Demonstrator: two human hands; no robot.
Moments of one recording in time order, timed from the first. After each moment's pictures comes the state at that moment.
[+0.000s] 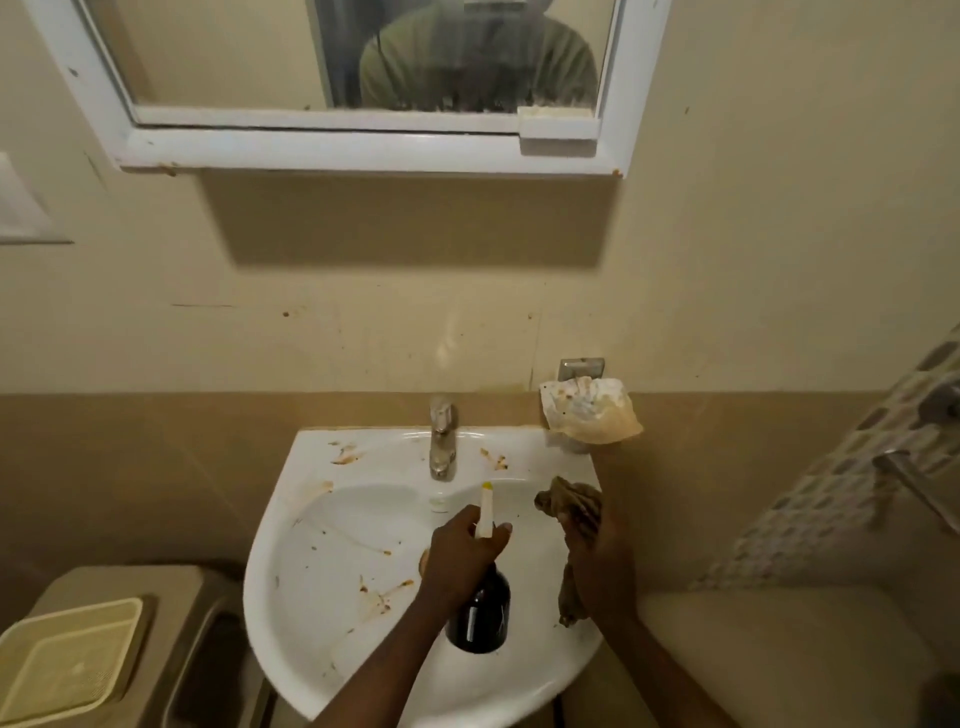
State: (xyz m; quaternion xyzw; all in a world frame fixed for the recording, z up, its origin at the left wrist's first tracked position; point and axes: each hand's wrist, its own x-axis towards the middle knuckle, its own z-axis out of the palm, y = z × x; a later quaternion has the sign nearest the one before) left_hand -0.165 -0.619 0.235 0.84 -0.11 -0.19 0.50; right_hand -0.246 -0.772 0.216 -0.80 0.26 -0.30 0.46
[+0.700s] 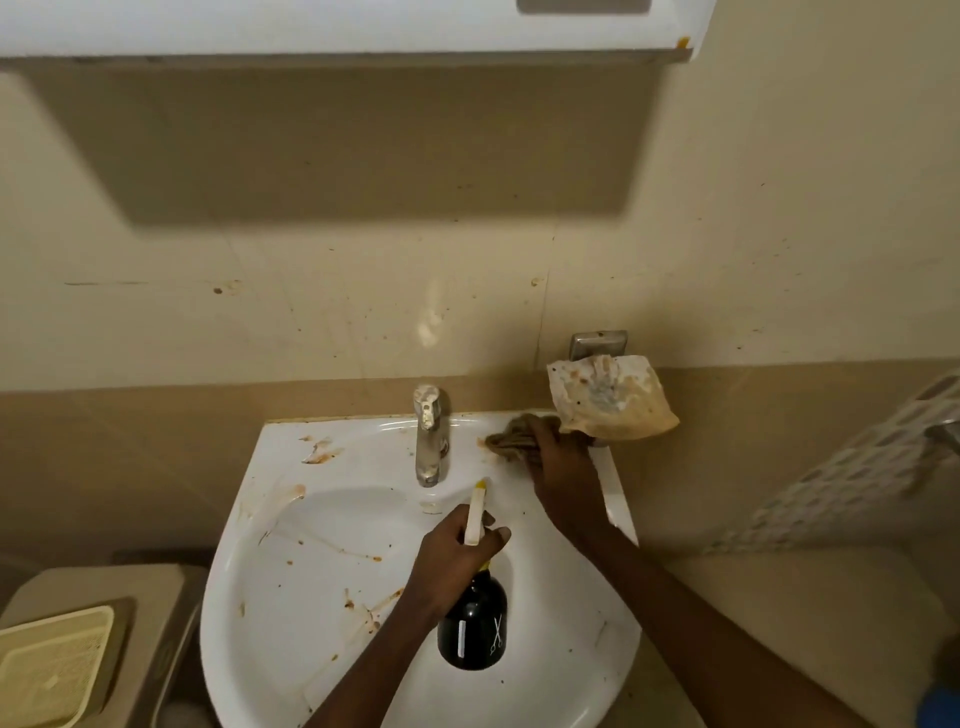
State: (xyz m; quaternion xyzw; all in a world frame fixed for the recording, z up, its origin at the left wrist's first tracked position) left_hand -0.129 -0.627 0.207 0.80 -0.09 -0.28 0.52; right_hand -0.128 -0.807 0.190 -0.93 0.11 -0.26 0.22
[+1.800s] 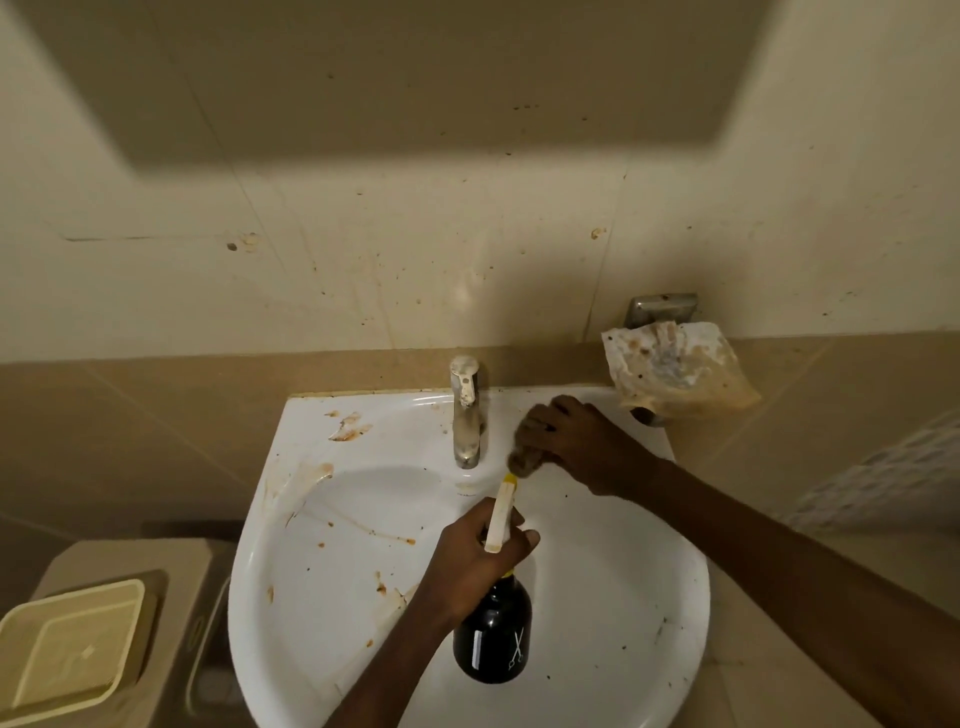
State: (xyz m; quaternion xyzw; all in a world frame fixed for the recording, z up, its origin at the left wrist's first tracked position) left_hand -0.121 -0.600 0.193 0.76 -0.12 -0.29 0.57; right_hand -0.091 -0.827 0.187 -0.97 -0.22 -0.07 0.04
